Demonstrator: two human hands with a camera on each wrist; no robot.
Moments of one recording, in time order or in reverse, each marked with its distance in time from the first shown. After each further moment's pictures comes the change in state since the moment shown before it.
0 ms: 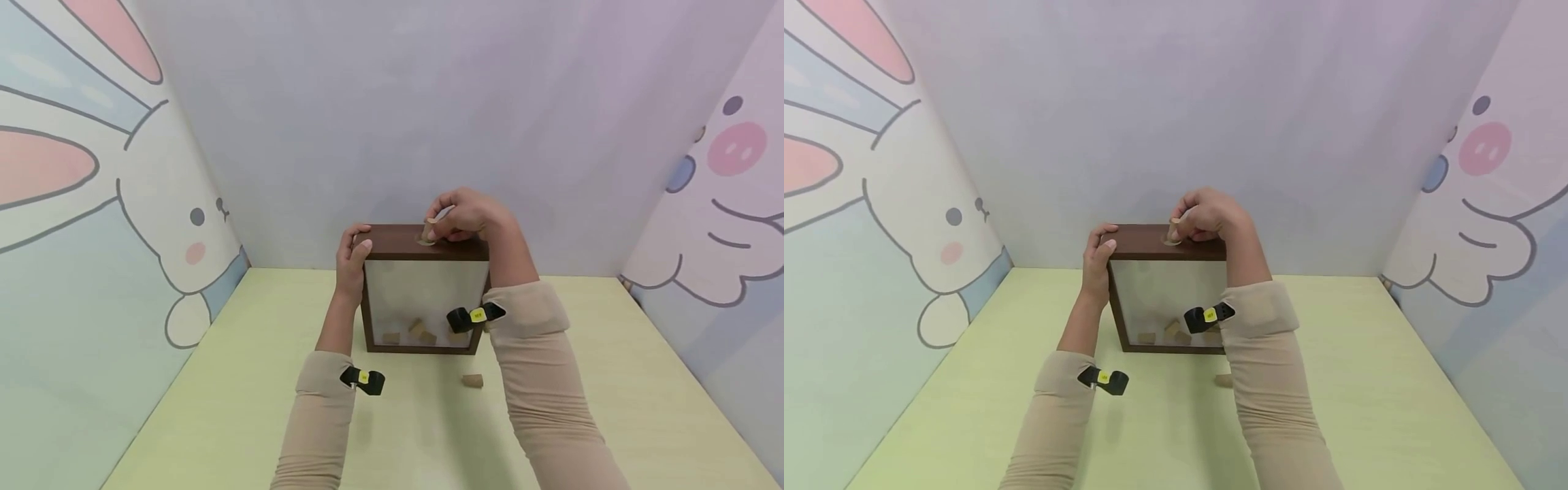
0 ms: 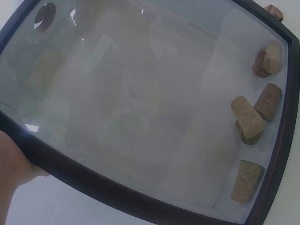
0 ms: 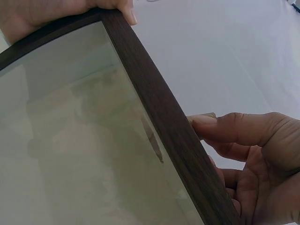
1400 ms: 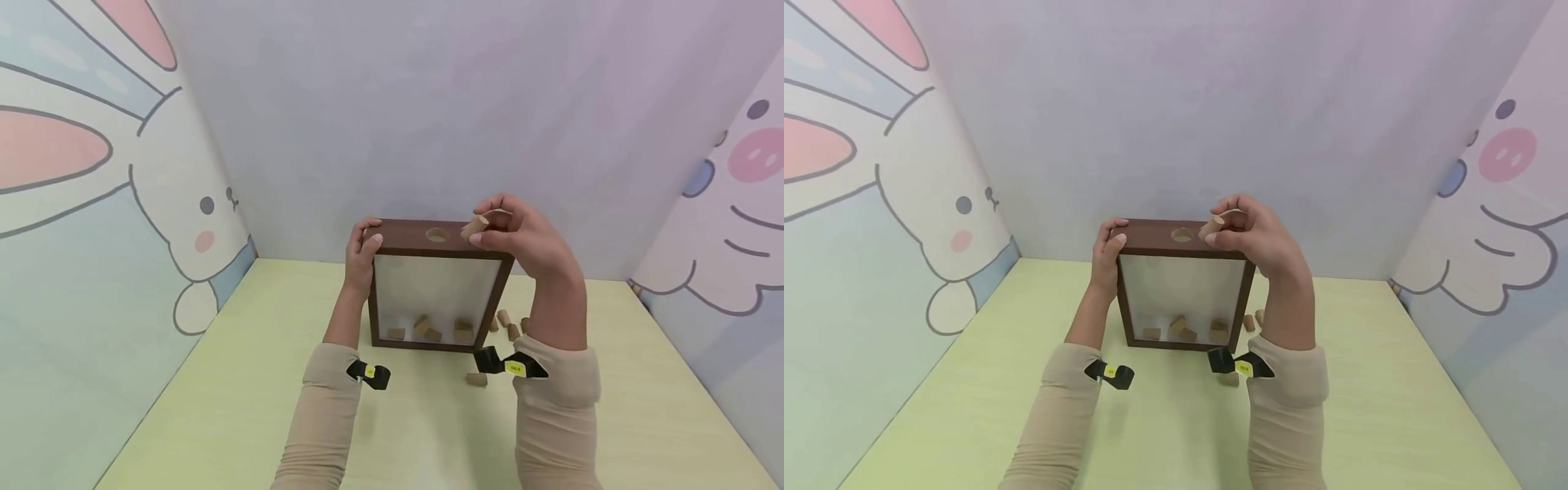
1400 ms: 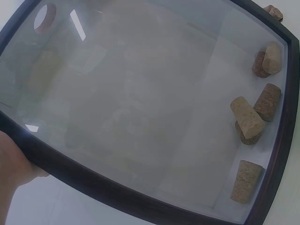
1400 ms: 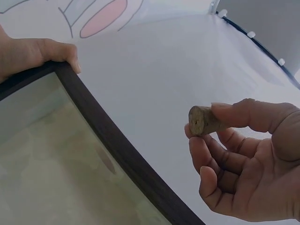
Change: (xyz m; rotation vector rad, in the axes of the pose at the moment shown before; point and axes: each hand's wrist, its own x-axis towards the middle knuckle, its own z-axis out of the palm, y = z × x) left_hand 0.003 0.015 0.016 -0.002 -0.014 -0.015; right_hand -0.079 0.037 -0.006 0.365 0.097 -0.474
